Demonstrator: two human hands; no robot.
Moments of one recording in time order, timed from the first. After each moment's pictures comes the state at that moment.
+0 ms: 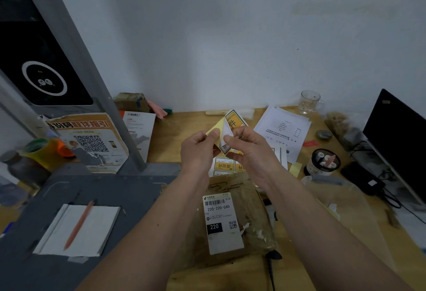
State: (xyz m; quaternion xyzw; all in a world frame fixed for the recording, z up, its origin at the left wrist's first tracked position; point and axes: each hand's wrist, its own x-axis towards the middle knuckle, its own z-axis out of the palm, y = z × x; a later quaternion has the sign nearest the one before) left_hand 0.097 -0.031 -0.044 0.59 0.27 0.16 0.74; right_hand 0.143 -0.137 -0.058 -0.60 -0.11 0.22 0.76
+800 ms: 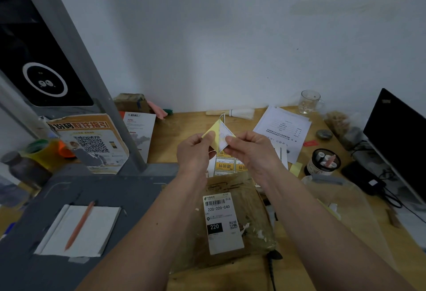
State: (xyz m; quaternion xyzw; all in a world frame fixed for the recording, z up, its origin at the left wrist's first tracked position) left_hand 0.100 -0.026 -0.050 0.58 0.33 0.16 0.73; right_hand 0.147 -0.138 -0.061 -0.58 -0.03 0.21 0.79
